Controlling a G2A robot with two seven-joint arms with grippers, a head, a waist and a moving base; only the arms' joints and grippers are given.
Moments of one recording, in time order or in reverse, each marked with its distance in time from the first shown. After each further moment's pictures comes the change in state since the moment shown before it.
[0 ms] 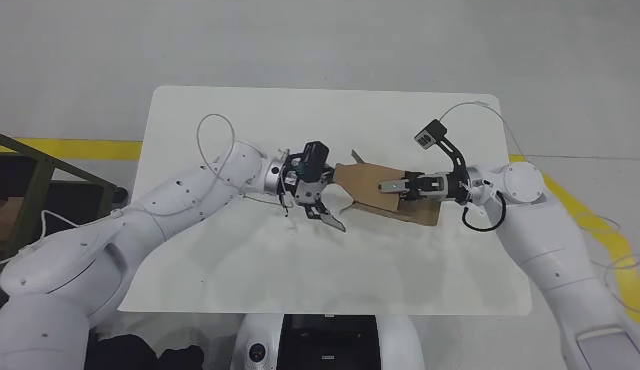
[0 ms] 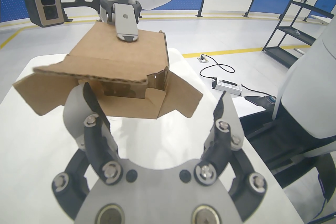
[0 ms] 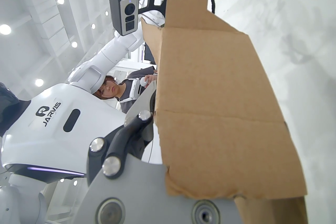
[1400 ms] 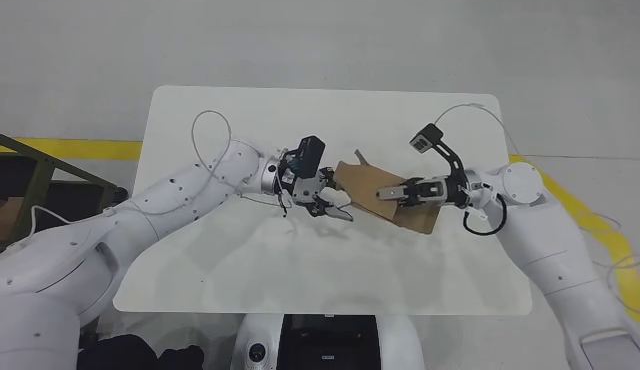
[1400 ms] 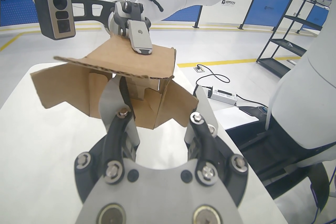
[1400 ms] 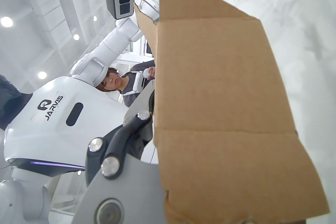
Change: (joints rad) left arm -0.030 0.034 0.045 -0.055 -0.102 0.000 0.000; right arm -0.006 0.020 -0.029 -0.051 0.023 0.017 0.017
